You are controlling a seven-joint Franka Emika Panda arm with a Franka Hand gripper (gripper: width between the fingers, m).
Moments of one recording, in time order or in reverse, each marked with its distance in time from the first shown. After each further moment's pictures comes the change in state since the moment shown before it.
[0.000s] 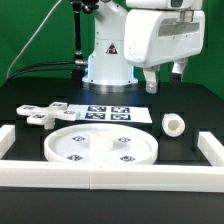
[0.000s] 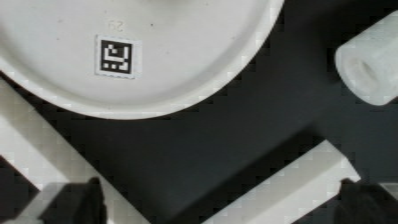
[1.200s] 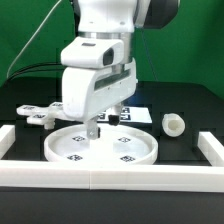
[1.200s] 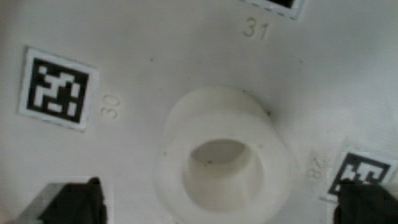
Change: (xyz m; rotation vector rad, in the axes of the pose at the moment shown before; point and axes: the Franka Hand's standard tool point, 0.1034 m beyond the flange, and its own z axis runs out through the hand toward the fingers) arm -0.087 0.053 0.089 -0.012 0.030 -0.188
